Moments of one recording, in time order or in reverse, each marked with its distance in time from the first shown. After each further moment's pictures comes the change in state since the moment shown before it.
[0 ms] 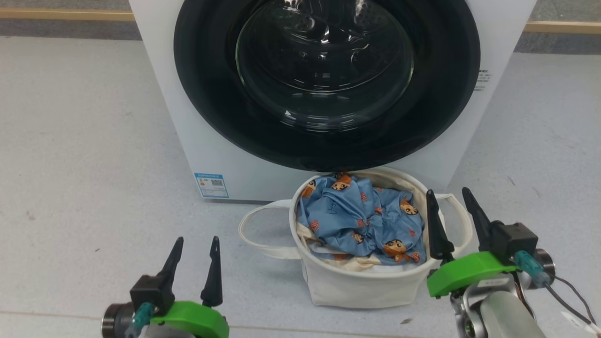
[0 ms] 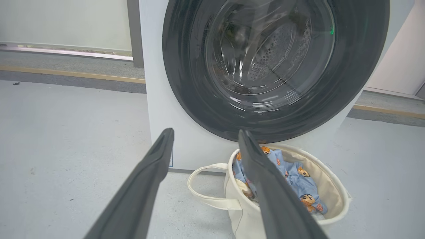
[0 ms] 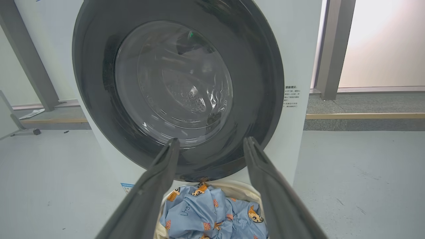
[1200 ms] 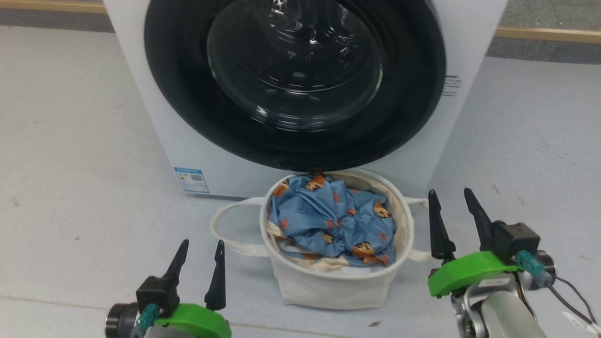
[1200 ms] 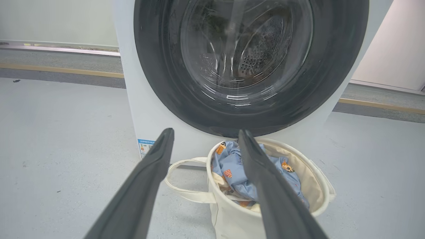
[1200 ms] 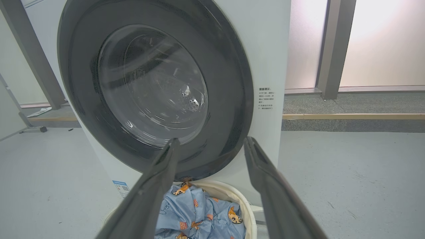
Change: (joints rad) left arm -0.001 0.001 -0.007 0.021 0.016 -0.018 0.000; right arm 0.000 0.000 -0.003 0.005 0.016 0.000 0.000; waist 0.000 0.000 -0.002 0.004
